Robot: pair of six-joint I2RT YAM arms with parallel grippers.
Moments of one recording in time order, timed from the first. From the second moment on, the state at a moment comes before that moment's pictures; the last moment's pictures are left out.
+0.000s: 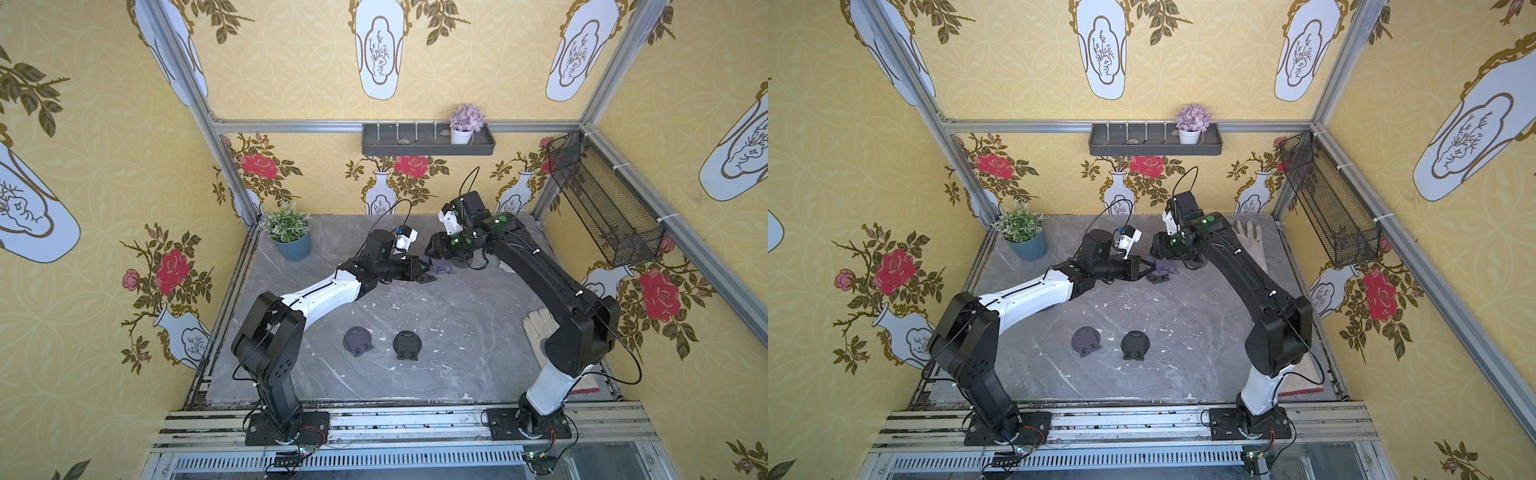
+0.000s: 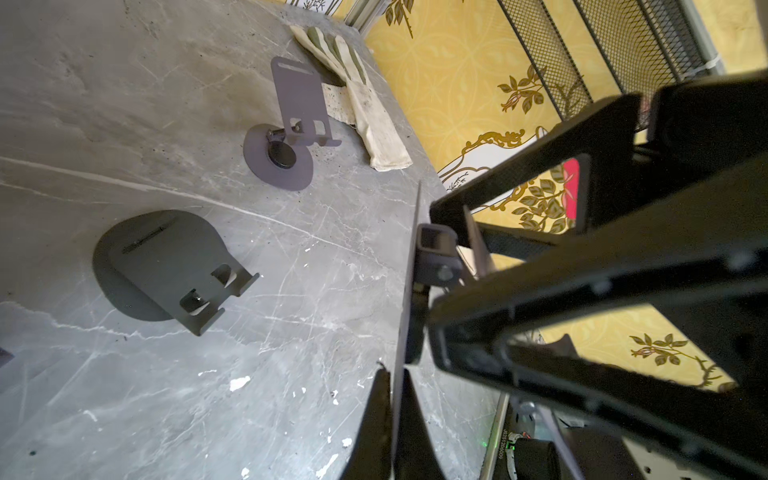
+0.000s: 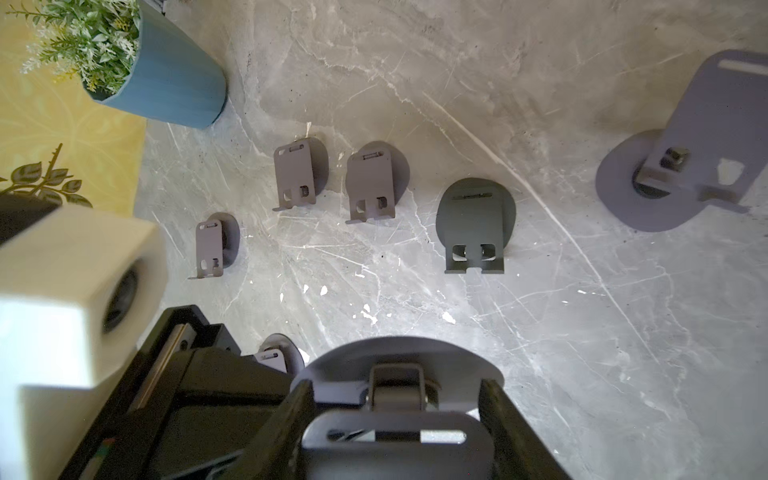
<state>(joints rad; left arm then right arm) -0.63 1.77 1.23 0.04 0.57 -0.56 0.55 1.72 1.74 -0.98 -0.18 0.35</state>
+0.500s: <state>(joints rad) -0.60 1.79 1.19 0.11 0.66 -0.71 0.61 1.60 1.65 -0.94 -0.08 0.36</state>
